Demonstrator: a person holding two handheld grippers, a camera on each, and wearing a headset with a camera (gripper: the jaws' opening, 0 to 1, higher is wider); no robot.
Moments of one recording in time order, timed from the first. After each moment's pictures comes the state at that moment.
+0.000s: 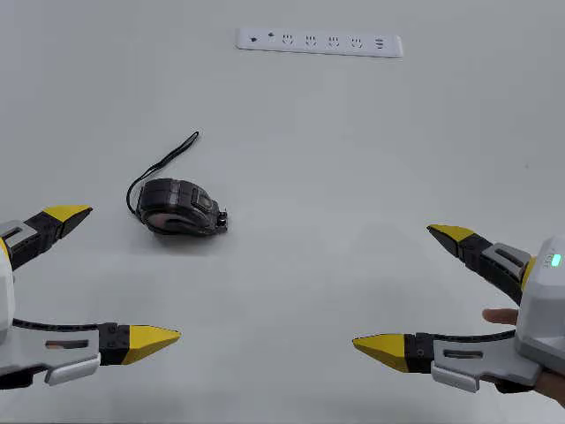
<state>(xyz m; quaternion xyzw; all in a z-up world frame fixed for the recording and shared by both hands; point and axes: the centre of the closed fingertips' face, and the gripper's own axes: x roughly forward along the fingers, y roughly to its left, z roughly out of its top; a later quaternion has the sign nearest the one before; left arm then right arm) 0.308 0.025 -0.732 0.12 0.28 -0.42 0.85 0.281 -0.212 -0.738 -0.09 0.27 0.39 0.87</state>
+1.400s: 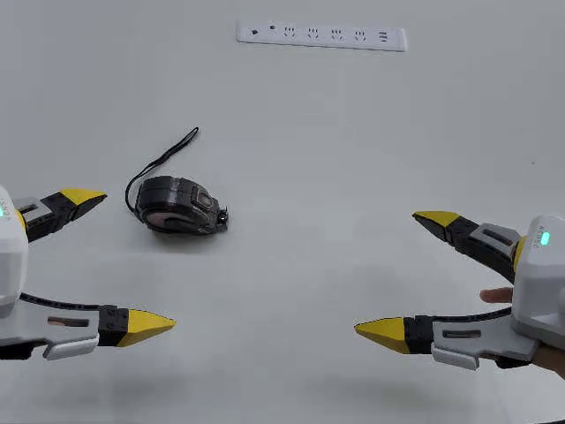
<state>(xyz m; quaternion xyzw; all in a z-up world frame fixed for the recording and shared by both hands) 0.324 0.020 -0.741 0.17 0.30 -0.46 0.82 0.298 -0.203 -0.743 -0.12 0.27 0.44 0.85</state>
